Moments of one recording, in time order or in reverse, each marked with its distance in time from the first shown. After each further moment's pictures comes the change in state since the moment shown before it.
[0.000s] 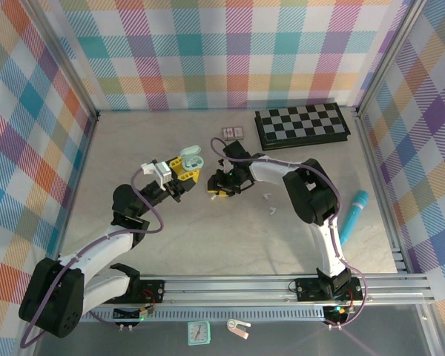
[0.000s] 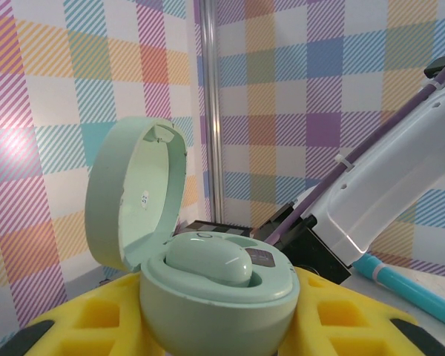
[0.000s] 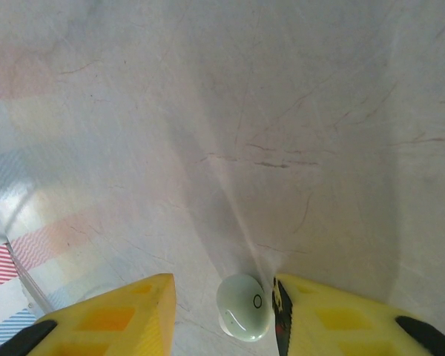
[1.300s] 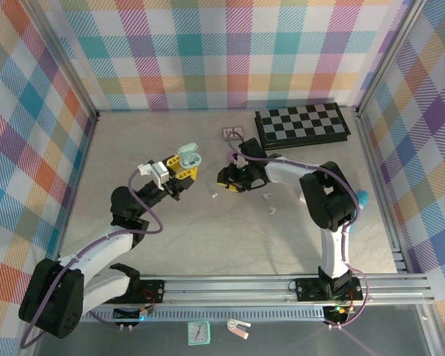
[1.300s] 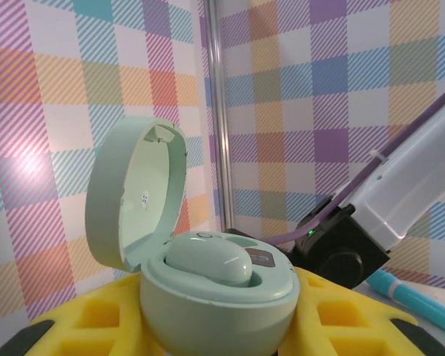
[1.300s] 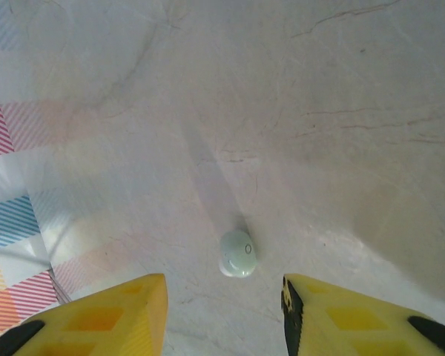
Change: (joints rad) left arm 0.001 -0.004 -0.002 0.052 -0.023 0.003; right arm -0.078 -0.142 -0.158 0.122 -0.001 0.084
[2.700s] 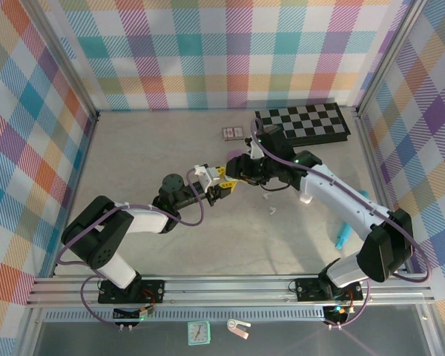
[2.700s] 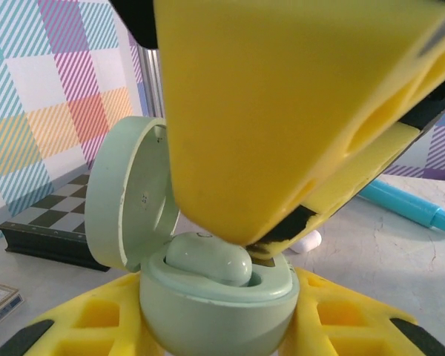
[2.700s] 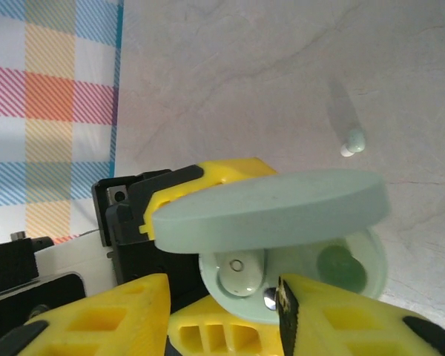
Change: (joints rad) left arm -0.249 0.542 0.159 0.056 -0.050 0.178; right arm 0.063 -0.557 -0.029 -0.311 0.129 -0.030
